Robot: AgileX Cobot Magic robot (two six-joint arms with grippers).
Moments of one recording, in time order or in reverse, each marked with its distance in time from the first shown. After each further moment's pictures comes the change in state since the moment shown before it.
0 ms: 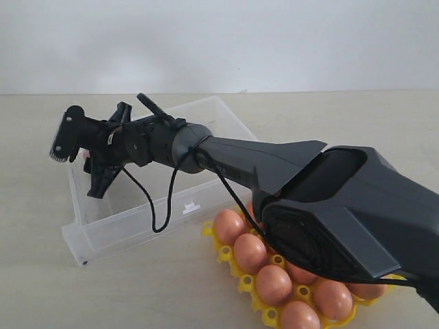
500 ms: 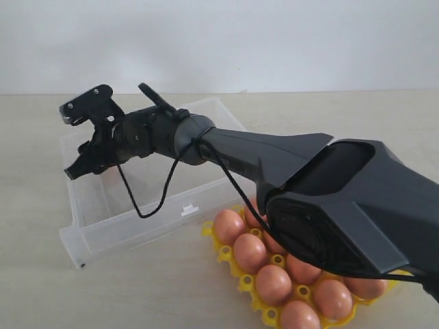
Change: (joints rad) left arm 0.000 0.000 0.000 0.000 0.000 0.000; right arm -0.010 -0.029 -0.002 -0.010 0.064 0.628
